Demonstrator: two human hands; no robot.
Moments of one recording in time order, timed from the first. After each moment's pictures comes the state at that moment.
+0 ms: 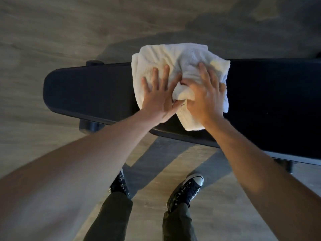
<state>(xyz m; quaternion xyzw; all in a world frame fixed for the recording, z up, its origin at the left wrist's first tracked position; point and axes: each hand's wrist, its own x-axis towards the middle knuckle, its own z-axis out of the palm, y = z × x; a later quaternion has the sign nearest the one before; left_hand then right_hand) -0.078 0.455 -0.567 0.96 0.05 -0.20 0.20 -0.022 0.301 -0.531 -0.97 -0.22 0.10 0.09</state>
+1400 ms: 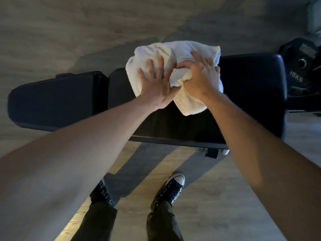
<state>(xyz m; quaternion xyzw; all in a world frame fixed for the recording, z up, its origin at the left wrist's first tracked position) 0.016 0.344 -0.529 0.95 0.05 -0.25 0.19 0.075 0.201 -0.490 -0.97 -0.15 0.16 0.09</state>
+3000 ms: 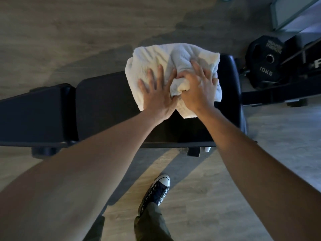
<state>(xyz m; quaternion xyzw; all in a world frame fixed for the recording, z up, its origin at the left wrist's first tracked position) 0.025 0.223 -0.505 0.96 0.01 -0.20 0.20 0.067 0.091 -0.464 -0.98 -0.09 0.09 0.12</state>
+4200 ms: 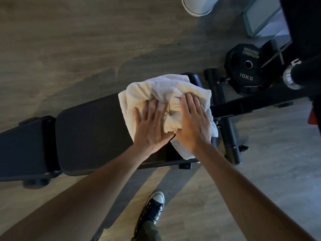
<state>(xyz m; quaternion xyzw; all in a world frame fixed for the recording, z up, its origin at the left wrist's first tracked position) 0.011 0.160 -0.506 0.97 -0.04 -0.10 0.24 0.036 0.008 -0.447 -0.99 -0.08 0.11 0.08</state>
